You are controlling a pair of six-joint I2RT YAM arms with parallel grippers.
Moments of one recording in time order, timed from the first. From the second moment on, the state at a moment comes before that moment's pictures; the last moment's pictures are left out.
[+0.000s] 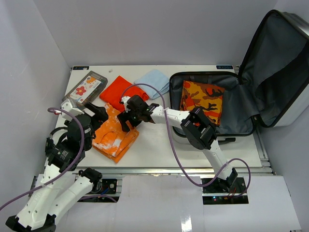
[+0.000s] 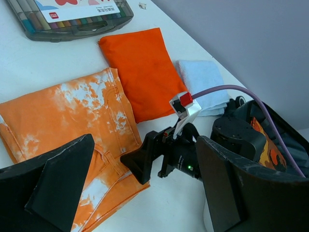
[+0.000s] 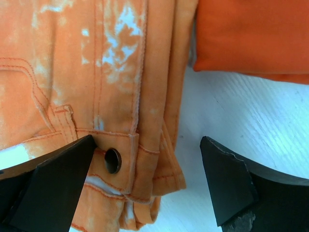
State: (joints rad) left arm -0.50 0.60 0.90 -0.65 -0.64 -0.80; right arm 0.96 2.26 1.73 -0.27 -0.20 0.17
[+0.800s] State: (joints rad) left arm -0.50 0.81 0.77 -0.54 -0.44 -0.84; right arm 0.99 1.96 1.22 -0.02 -0.03 0.37
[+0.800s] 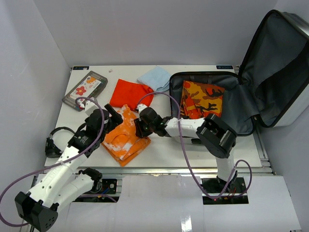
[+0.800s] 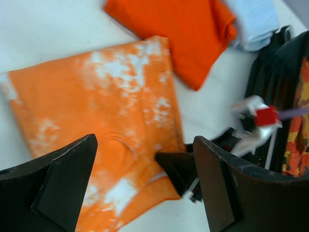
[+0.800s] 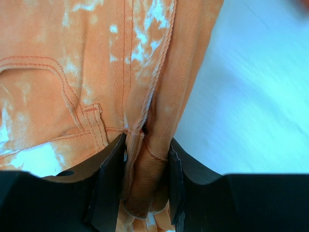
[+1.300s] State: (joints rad) left arm -0.50 0.96 0.57 -0.48 -0.41 -1.00; right arm 0.95 1.68 0.84 0.06 0.10 0.48
